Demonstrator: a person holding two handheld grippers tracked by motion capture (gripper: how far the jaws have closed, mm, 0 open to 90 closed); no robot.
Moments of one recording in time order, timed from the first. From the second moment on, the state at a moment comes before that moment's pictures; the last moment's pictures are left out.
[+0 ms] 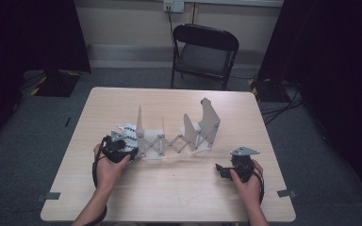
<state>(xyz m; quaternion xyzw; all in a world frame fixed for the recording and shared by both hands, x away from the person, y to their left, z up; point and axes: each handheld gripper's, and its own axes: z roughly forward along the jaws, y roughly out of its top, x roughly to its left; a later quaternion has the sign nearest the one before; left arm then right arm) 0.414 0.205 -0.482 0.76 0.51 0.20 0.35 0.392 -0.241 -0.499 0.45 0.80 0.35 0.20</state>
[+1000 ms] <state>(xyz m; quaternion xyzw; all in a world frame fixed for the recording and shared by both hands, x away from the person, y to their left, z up) 0.421 0.211 -0.475 0.77 0.51 0.17 0.36 0.392 -0.241 -0.499 0.45 0.80 0.35 0.20</state>
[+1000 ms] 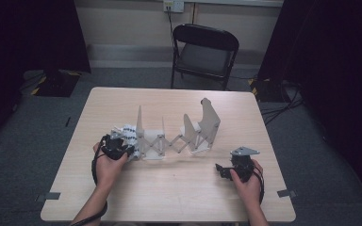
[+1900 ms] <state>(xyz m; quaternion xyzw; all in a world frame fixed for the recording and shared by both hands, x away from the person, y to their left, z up) 0.434 0.202 -0.427 0.76 0.48 0.20 0.39 0.392 -0.240 -0.499 0.45 0.80 0.35 0.20</state>
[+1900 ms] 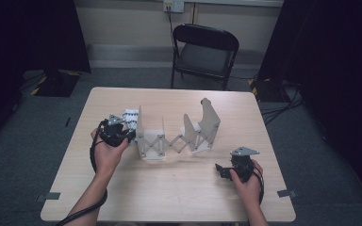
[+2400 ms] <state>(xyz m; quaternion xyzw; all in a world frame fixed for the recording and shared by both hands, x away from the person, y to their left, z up) 0.442 0.200 -0.466 0.76 0.50 0.17 0.38 0.392 -0.240 -0.499 0.45 0.80 0.35 0.20</state>
